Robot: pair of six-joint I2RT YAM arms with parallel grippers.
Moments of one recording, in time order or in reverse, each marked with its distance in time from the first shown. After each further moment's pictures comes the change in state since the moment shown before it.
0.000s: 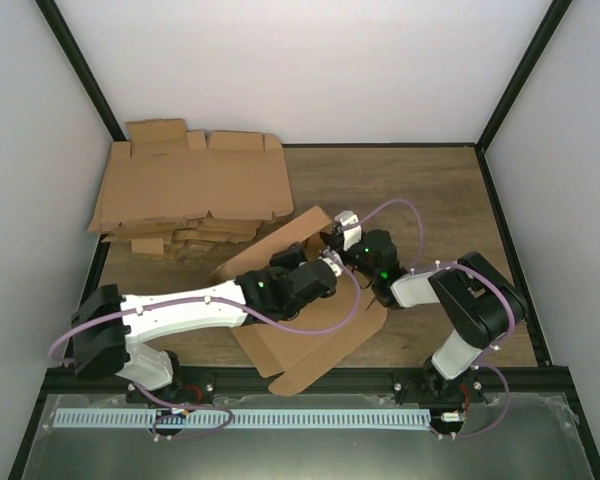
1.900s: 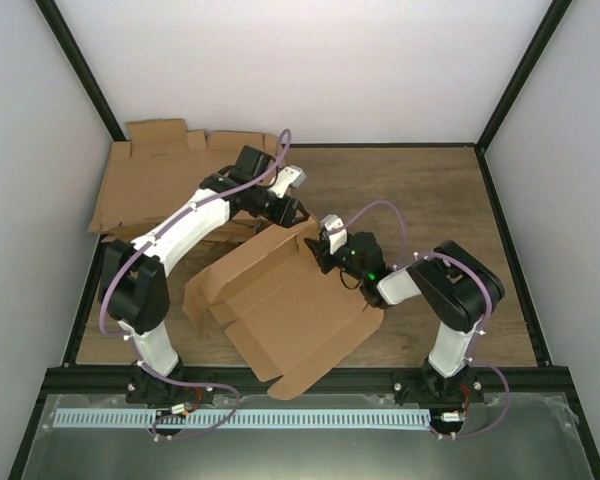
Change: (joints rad) left arm 0.716 0.281 0.444 -0.202 1.369 -0.378; right arm 0.067 0.133 0.061 0.067 0.021 -0.053
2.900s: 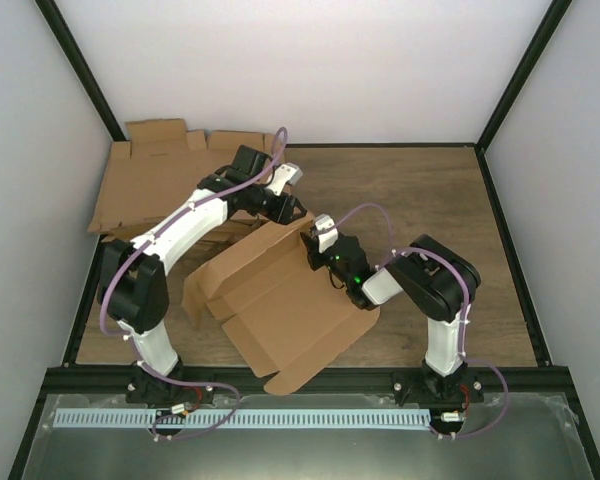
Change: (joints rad) left arm 0.018 0.001 -0.020 0.045 0.001 0.000; right arm 0.088 0.141 0.074 0.089 0.275 -0.009
